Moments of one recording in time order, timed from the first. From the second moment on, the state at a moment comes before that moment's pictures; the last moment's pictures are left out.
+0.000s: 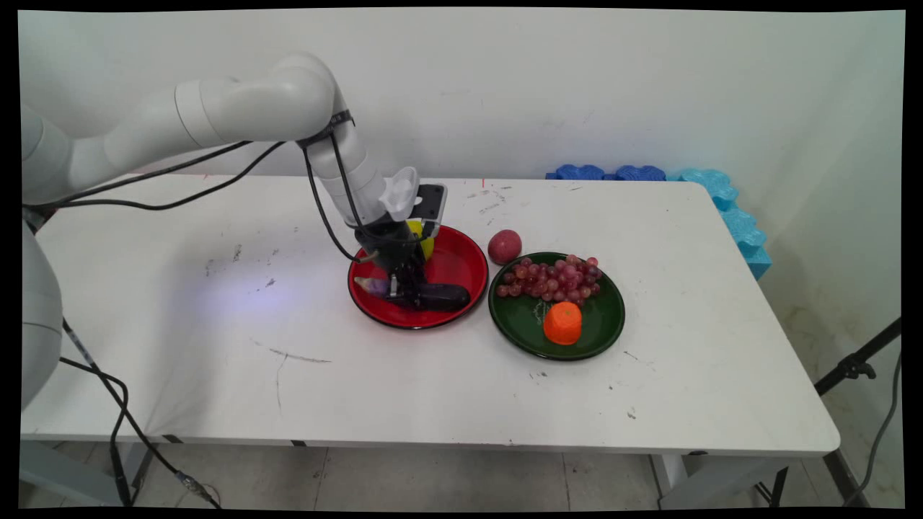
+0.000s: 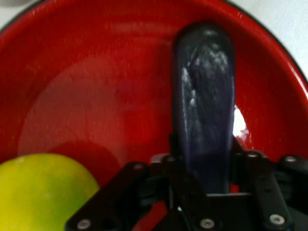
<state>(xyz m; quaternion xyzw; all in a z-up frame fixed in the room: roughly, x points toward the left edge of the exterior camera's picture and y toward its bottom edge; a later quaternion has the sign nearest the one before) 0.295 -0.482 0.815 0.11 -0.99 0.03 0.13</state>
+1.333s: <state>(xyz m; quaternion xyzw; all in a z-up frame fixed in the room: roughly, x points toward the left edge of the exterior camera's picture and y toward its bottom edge) 0.208 -0.387 0.971 0.20 -0.95 0.05 0.24</state>
